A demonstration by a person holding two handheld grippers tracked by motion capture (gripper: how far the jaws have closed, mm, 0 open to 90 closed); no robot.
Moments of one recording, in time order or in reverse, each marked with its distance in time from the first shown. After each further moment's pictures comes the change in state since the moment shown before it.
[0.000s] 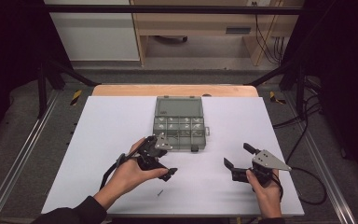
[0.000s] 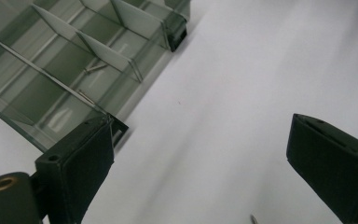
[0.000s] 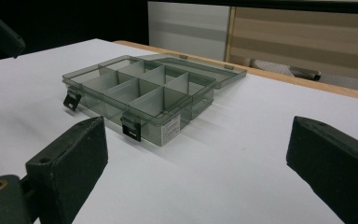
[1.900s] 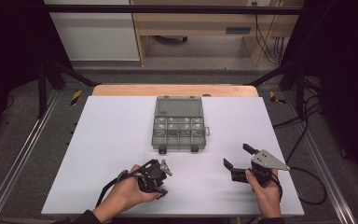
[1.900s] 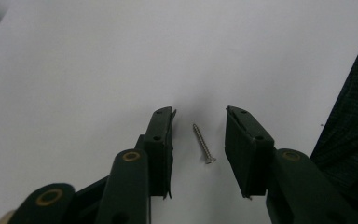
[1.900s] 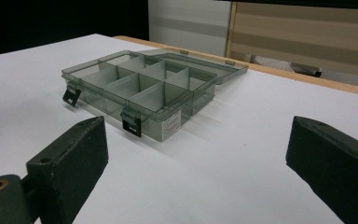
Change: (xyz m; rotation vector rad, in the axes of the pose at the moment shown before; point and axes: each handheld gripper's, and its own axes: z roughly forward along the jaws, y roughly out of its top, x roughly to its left) left arm -0.026 -0.042 0.028 0.292 -0.156 0.019; right arm 0.001 -0.001 0.002 0.015 0.002 -0.005
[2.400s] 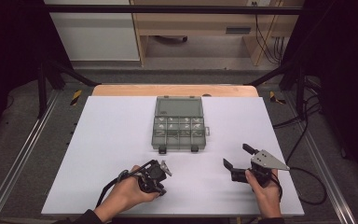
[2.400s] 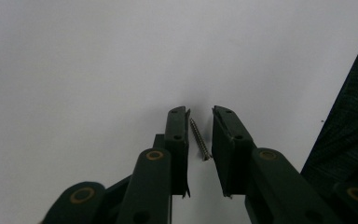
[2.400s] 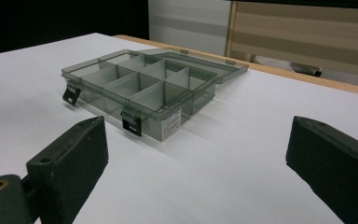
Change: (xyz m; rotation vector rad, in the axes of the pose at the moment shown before) left arm 0.001 -0.001 0.006 0.025 -0.027 -0.016; right arm 0.000 0.000 0.000 0.005 0.001 0.001
